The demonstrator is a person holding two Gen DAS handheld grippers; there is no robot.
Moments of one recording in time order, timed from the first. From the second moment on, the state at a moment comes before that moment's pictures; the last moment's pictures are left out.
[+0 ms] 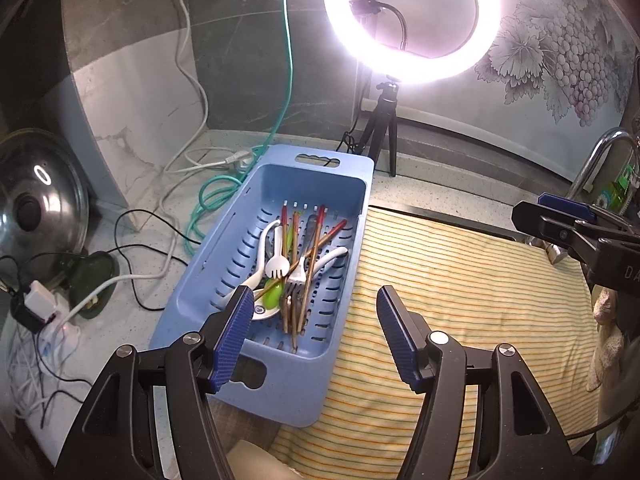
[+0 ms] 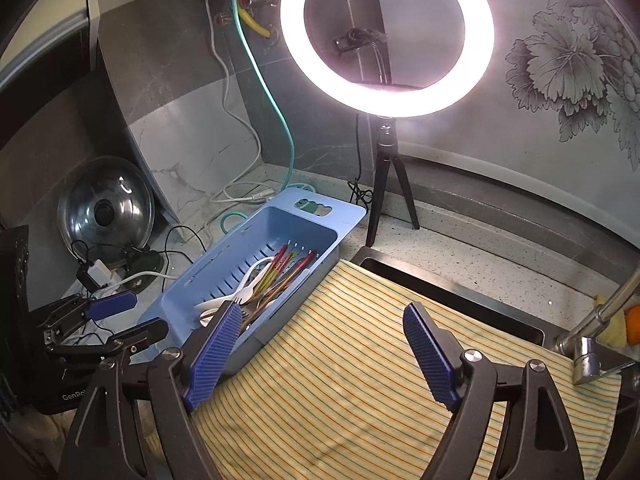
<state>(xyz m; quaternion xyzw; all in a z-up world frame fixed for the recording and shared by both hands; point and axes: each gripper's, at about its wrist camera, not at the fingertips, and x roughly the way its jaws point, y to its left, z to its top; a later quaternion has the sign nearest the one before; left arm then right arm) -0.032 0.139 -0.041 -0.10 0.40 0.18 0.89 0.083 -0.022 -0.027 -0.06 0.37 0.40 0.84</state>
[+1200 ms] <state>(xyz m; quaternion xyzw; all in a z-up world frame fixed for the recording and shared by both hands) -0.047 0.121 -0.024 -0.10 0.39 0.18 0.90 0.070 -0.035 -0.016 -0.05 0.36 0.40 0.84</state>
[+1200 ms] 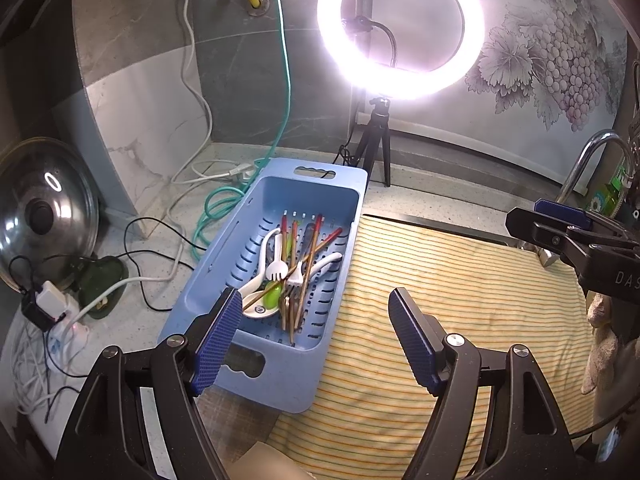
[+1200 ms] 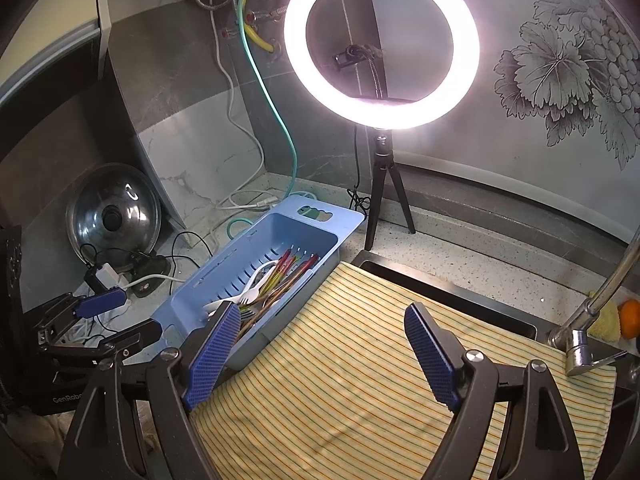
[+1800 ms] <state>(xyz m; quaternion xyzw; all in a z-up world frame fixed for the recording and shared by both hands) -0.044 0.117 -0.024 -0.09 0.39 0.19 0.90 0.074 -0.037 -0.020 -0.05 0.36 0.41 0.84</state>
